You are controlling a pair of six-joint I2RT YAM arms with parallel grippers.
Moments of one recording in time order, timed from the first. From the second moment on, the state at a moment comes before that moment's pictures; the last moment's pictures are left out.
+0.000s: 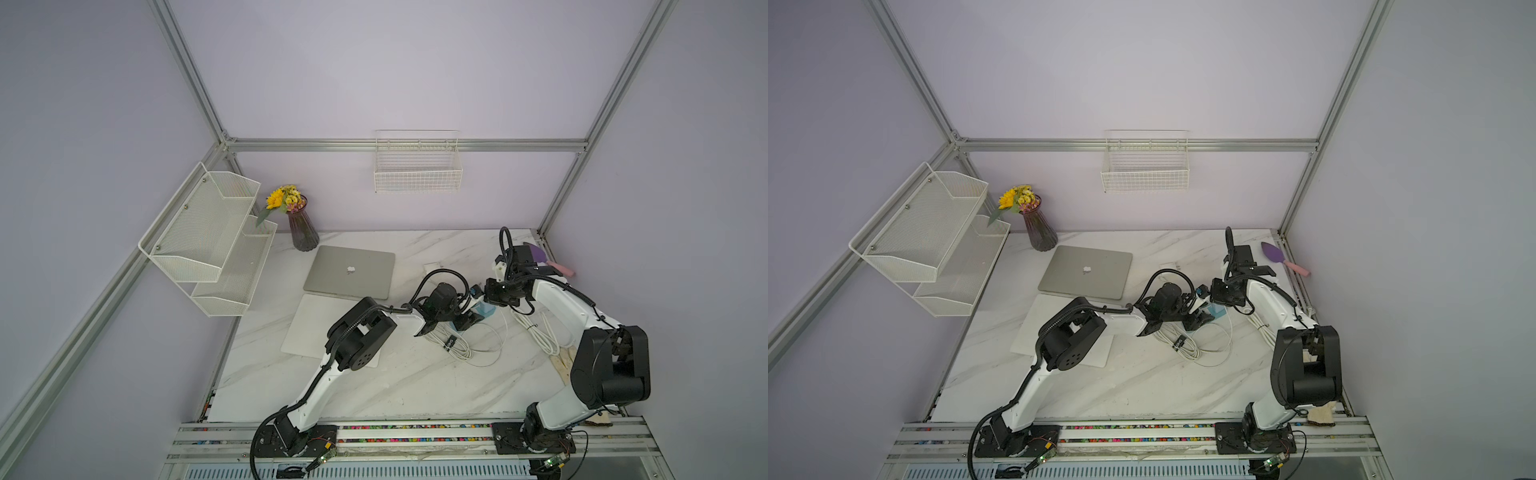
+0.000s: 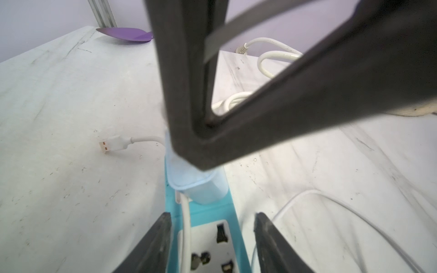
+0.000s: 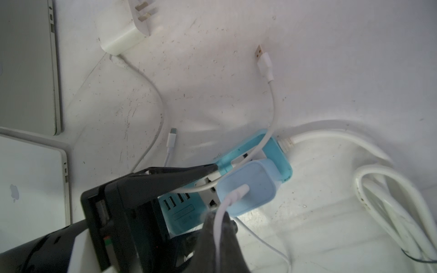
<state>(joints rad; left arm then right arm) -0.88 2.35 1.52 0.43 0.36 0.13 0.06 1.57 1.16 -0.74 -0.22 0.24</state>
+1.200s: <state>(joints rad) -0.93 2.43 1.72 0.41 0.28 0.07 -0.03 1.49 1.06 -0.67 -0.31 0.28</state>
